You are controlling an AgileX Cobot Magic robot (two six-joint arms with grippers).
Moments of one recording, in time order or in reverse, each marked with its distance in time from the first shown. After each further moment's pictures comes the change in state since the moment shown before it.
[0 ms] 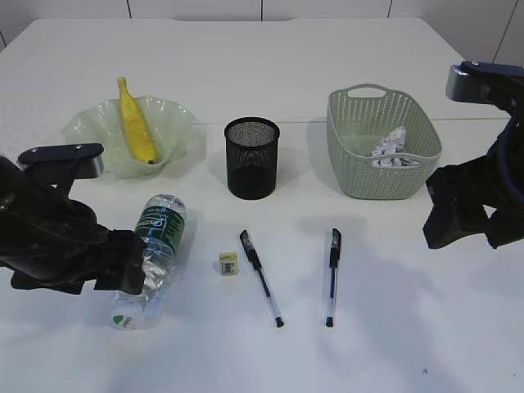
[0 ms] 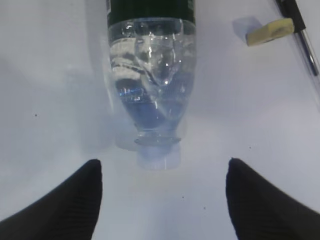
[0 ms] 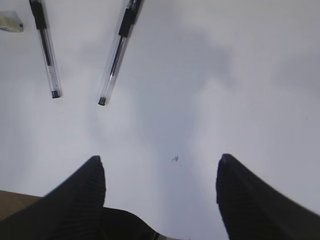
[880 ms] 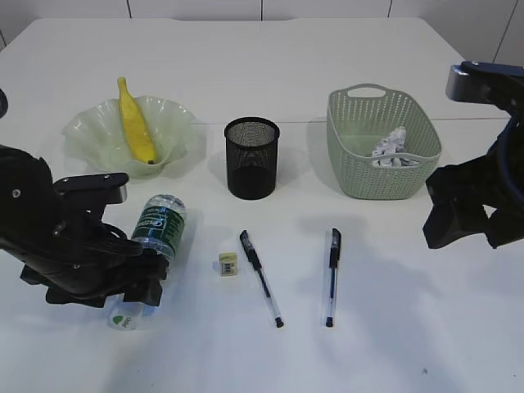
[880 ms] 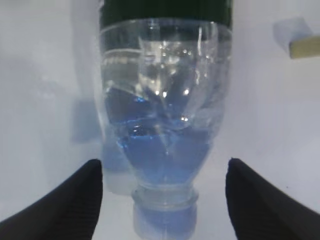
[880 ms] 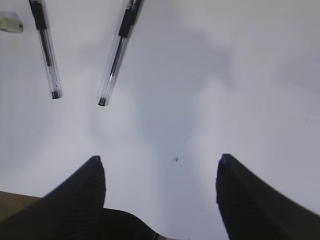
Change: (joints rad) left arm -0.007 0.192 0.000 -0.029 -0.154 -0.002; right arm 0.000 0.000 0.000 0.000 0.000 0.002
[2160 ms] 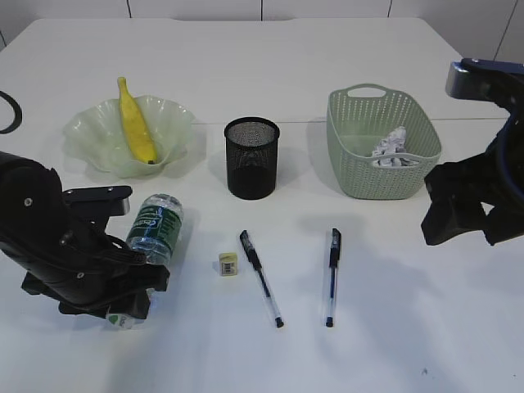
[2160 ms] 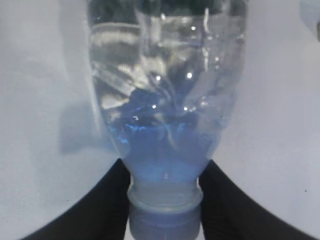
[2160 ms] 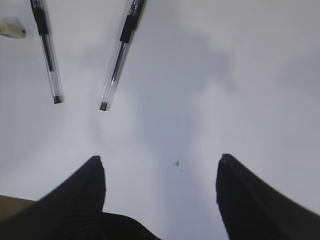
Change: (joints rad) left arm 0.000 0.043 0.000 -0.001 0.003 -0.002; right arm 0.000 0.000 0.000 0.000 -0.015 0.002
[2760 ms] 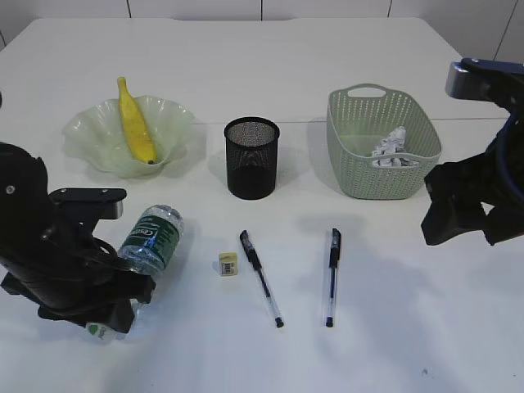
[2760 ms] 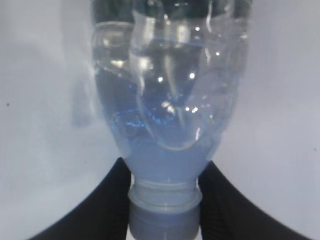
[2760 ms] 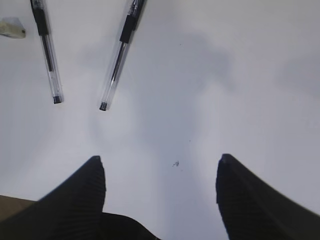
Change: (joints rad) left arm 0.000 -0.052 -0.004 0.007 0.122 0.052; right arm 0.000 0.000 0.000 0.000 0.000 0.000
